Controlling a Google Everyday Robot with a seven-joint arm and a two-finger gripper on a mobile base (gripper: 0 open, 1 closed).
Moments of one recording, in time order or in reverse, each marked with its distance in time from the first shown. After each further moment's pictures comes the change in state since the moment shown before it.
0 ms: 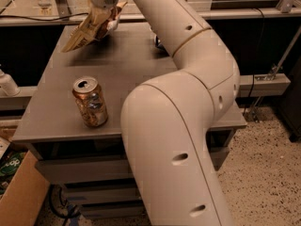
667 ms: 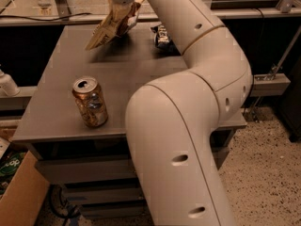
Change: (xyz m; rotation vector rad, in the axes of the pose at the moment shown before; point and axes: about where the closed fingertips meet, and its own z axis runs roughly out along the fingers) arm 0.060 0.012 -0.025 -0.025 0.145 -0.022
